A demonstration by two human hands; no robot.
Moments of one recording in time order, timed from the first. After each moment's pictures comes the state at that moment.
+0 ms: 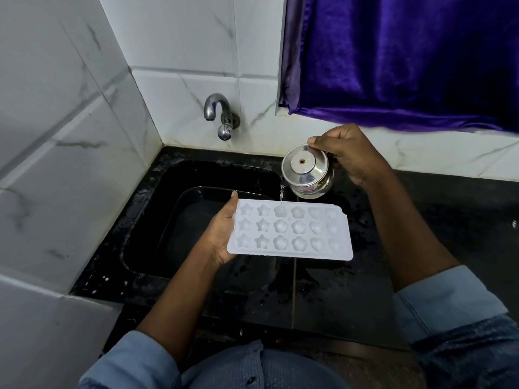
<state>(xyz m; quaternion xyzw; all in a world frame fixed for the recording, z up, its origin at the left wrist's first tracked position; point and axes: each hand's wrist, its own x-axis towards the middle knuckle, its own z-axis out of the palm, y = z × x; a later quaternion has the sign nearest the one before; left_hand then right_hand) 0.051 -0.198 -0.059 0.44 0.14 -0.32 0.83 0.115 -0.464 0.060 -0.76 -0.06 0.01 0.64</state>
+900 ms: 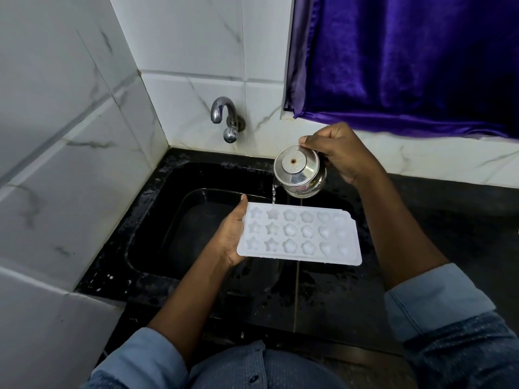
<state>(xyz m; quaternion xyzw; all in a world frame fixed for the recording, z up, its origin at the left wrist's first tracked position) 0.051 -0.208 -0.066 0.44 0.15 -0.32 0.83 0.121 -0.440 0.067 -0.78 -0.08 0.02 0.62</state>
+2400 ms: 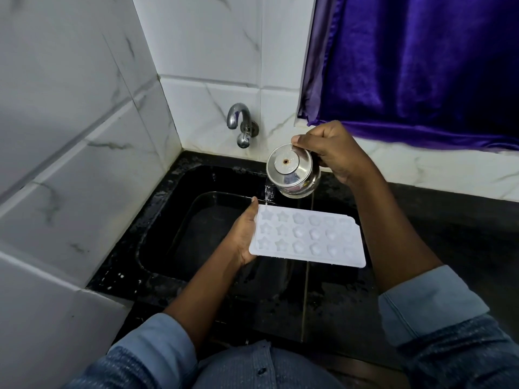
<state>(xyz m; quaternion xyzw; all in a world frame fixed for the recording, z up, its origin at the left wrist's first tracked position) 0.070 -0.207 -0.077 0.44 0.18 -0.29 0.83 0.130 -0.398 0.085 -0.78 -0.11 0.03 0.61</state>
